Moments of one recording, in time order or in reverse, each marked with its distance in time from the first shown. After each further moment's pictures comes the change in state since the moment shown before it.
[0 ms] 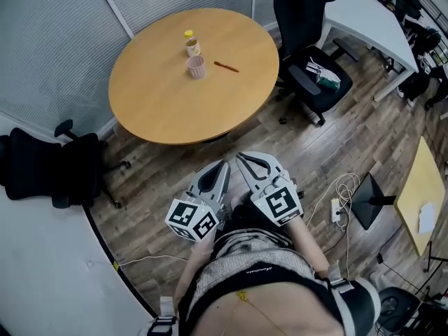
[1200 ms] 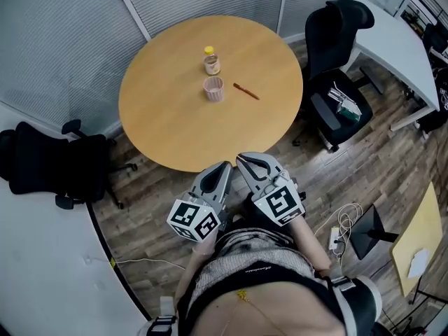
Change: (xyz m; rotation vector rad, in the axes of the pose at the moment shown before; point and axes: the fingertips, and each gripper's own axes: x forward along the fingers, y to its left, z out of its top) left arm 0.102 0.097 0.059 -0.023 -0.030 0.113; right arm 0.124 -0.094 0.018 -0.028 0.016 0.166
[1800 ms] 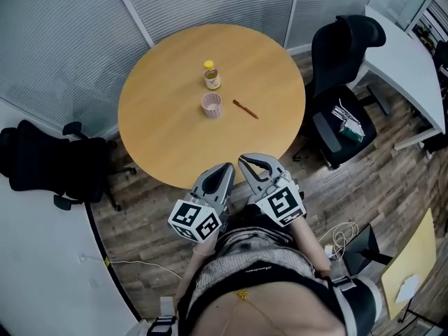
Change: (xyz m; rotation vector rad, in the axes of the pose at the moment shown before) left arm 0.081 0.013 0.017 0.000 -0.019 0.041; right arm 0.022 -0.083 -0.006 -0.019 -0.005 0.057
